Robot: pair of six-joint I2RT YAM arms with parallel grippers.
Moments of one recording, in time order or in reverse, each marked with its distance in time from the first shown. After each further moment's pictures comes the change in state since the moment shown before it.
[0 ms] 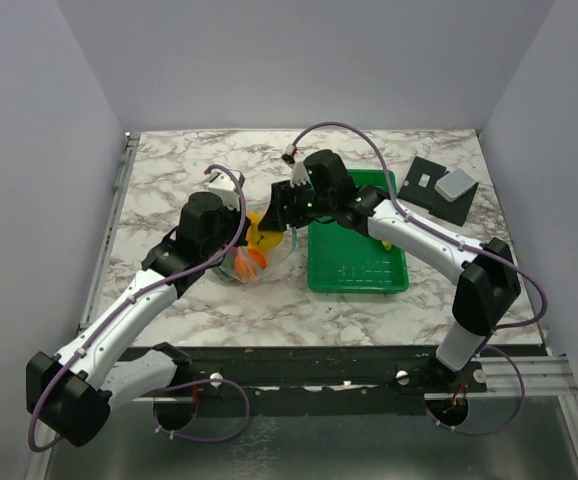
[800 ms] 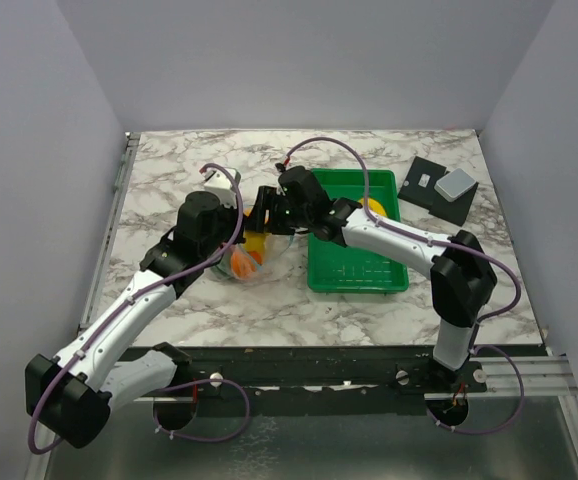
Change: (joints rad) left arm 0.010 -0.005 0.000 0.015 -0.026 0.002; right arm 0.089 0.131 0.013 0.105 0.215 0.329
